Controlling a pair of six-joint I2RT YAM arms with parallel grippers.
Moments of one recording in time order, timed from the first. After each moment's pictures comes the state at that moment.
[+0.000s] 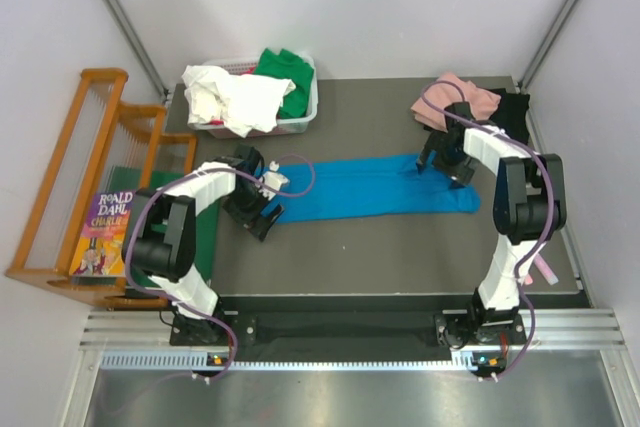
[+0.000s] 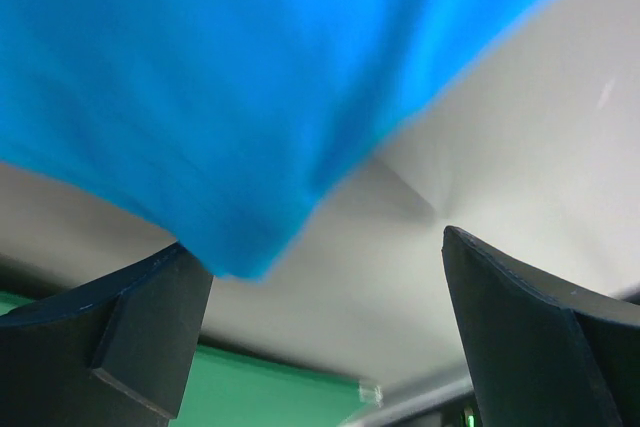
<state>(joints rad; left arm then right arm) -0.23 1.68 1.02 -0.78 0.15 0.48 0.09 1.91 1.33 -0.65 0.04 0.58</state>
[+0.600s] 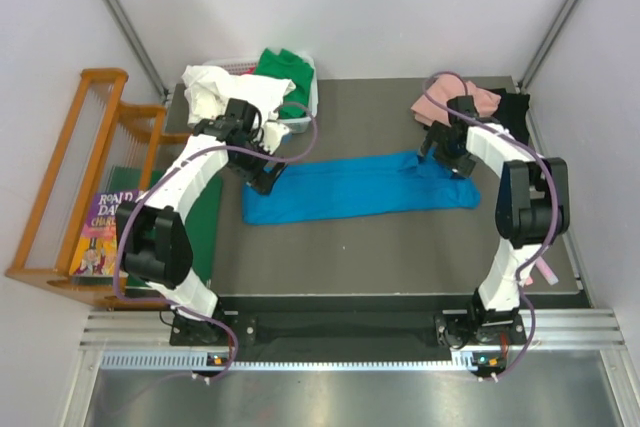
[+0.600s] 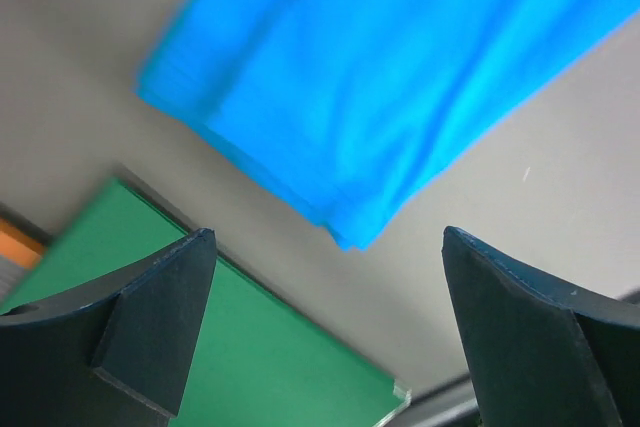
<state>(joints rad) -0.25 1.63 1.36 -0.93 0.14 0.46 0.09 1.89 1.37 -0.62 0.04 0.56</state>
